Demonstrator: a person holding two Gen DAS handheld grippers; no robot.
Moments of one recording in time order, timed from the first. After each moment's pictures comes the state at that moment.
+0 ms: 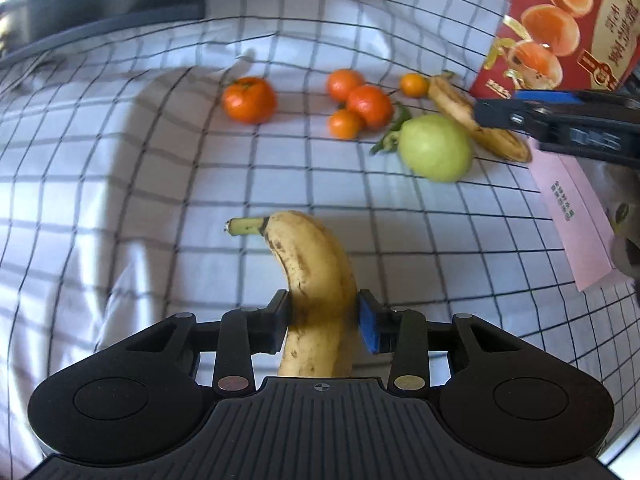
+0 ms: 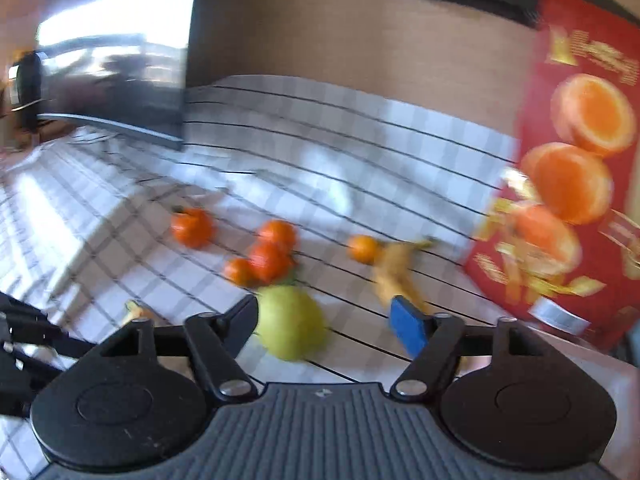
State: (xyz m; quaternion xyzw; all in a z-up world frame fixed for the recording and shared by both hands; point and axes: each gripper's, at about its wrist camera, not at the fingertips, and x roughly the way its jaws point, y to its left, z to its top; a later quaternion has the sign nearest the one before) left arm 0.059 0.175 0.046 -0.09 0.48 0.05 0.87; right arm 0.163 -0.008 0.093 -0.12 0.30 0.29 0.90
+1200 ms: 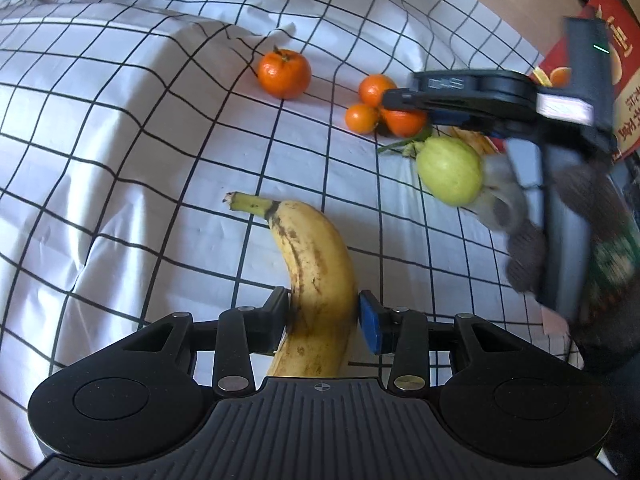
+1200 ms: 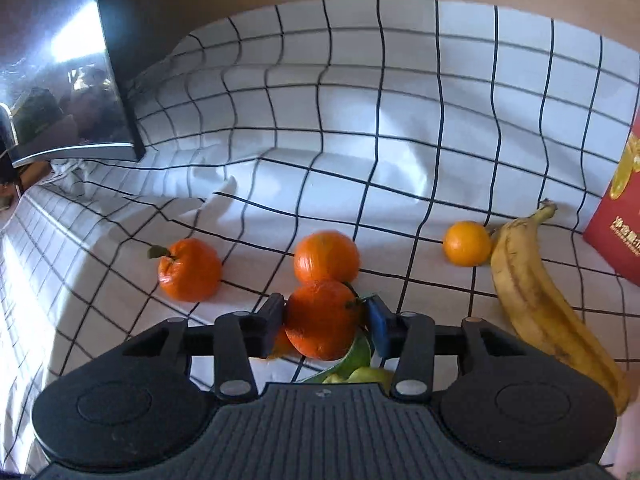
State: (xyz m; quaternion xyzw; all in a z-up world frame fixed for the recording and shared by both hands) left arm 0.054 0.203 0.035 -0.22 0.47 0.05 0.85; right arm 0.252 0.074 0.036 -0.02 0.39 0.29 0.87
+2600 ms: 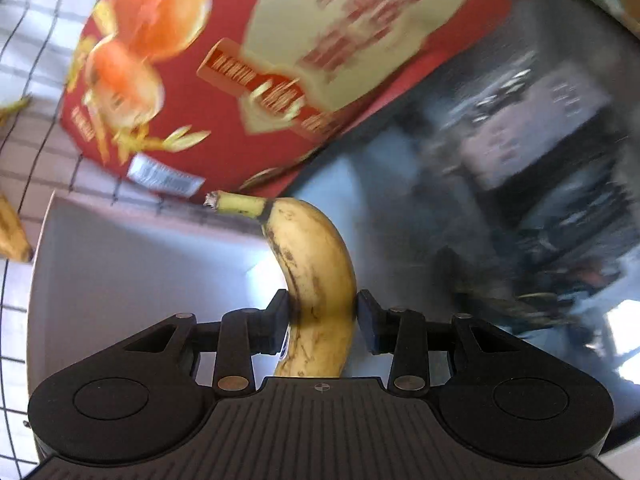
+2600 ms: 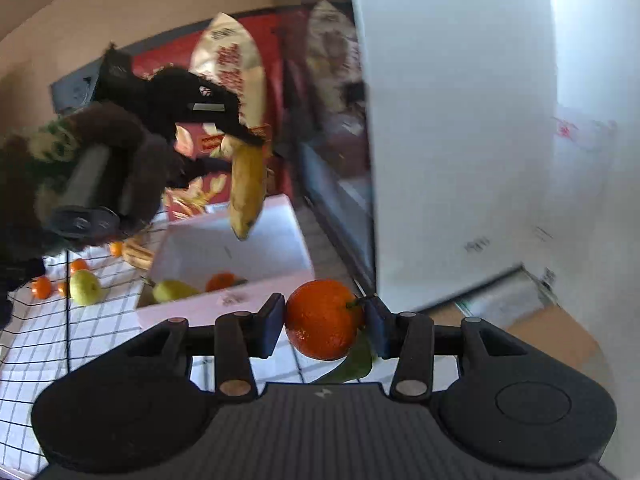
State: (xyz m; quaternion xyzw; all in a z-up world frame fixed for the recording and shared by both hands) left arm 0.258 -0.147 0.084 -0.28 0.41 -0.18 0.85; right arm -0.050 -0.304 0.084 0.10 0.27 -0.04 0.96
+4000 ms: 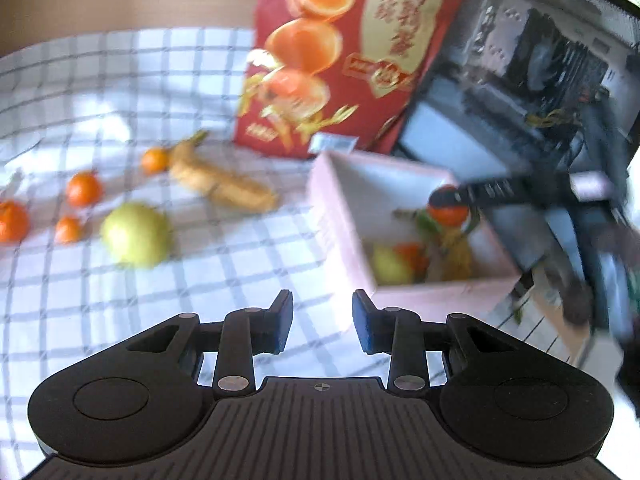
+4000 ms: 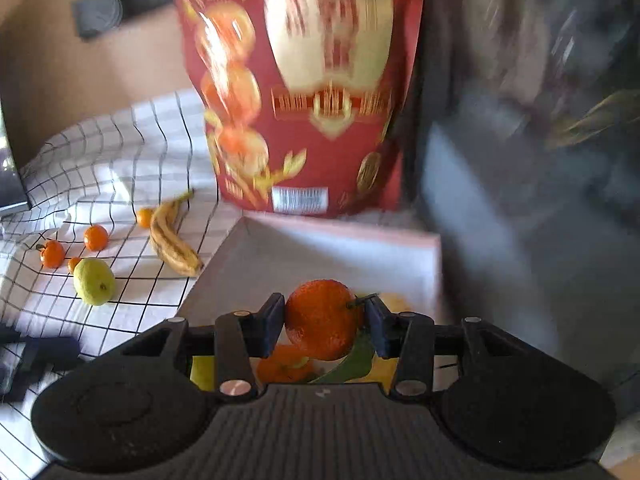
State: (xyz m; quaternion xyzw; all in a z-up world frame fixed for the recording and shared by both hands) left arm 0.078 0.016 0.078 -0.06 0.38 -0.16 0.91; right arm 0.161 -0.249 0.090 0.04 0.39 0.09 0.92
